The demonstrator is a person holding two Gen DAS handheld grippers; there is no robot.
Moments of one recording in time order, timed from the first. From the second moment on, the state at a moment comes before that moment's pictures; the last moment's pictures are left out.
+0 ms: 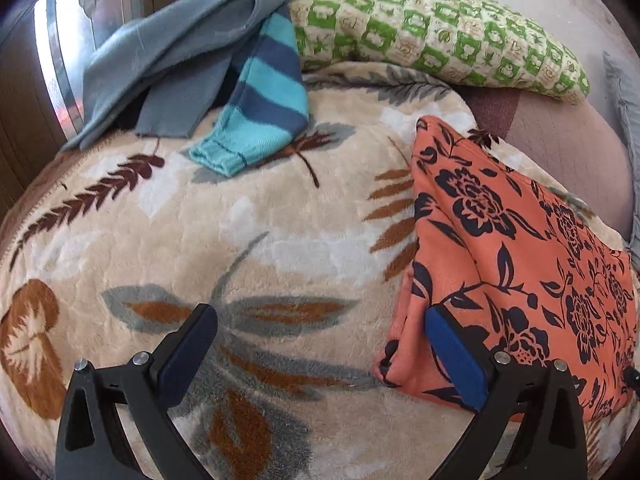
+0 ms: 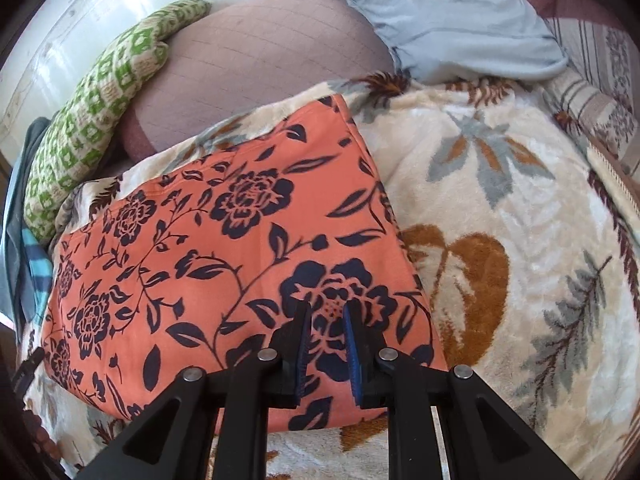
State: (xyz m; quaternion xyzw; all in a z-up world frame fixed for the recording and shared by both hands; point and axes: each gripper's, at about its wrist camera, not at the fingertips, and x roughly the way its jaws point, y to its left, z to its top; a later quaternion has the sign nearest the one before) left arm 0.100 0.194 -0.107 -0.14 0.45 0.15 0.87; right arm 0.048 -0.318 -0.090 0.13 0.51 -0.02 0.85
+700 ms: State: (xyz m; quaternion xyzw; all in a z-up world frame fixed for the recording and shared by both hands) left arm 0.092 0.208 -0.075 -0.16 0.42 0.14 0.88; right arm 0.049 -0.375 -0.073 0.21 0.48 0.01 0.85
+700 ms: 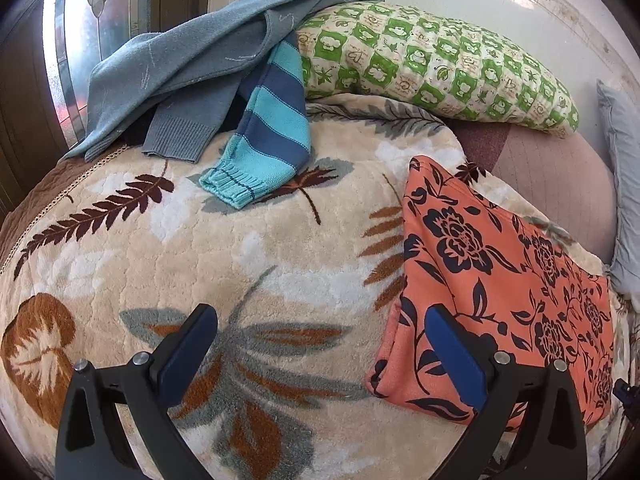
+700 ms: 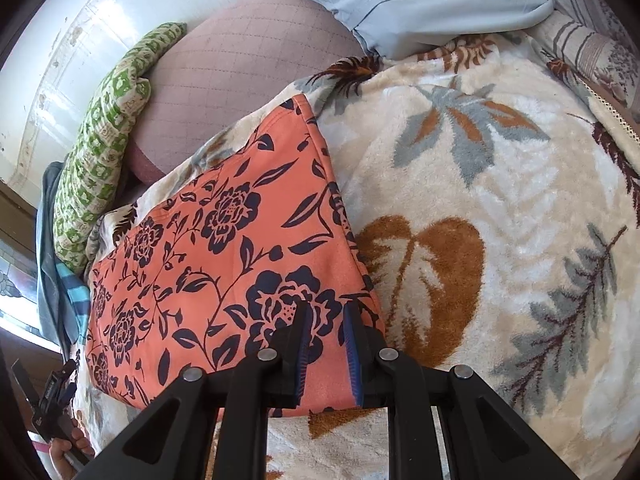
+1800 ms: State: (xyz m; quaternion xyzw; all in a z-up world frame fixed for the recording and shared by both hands) left arm 0.093 0.177 -0.109 -0.38 0.47 0.00 0.79; right arm 0.021 -0.373 -0.096 0.48 0.47 0.12 0.74
